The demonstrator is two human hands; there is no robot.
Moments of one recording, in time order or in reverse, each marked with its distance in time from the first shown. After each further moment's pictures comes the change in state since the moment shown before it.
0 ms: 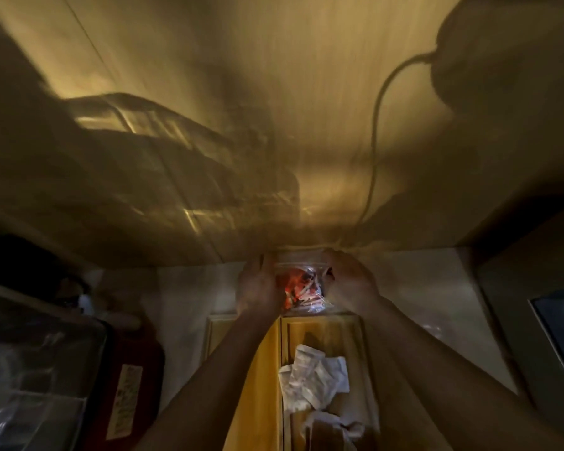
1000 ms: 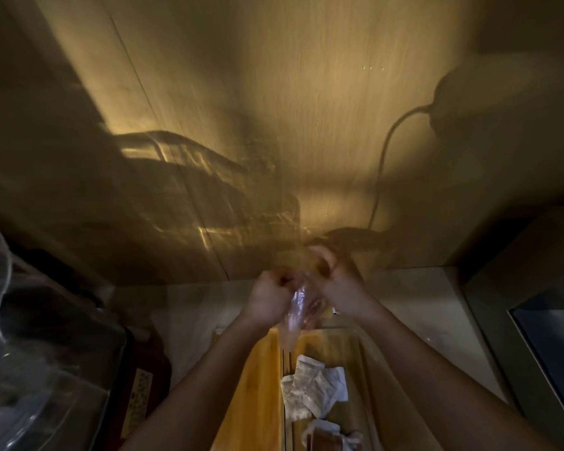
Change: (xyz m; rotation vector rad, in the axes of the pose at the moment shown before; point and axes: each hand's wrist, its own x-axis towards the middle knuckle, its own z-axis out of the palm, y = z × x) left_hand -0.026 0.035 -0.071 -0.740 -0.277 -0.101; right_hand -0.038 -0.053 -0.049 0.646 0.029 -0.023
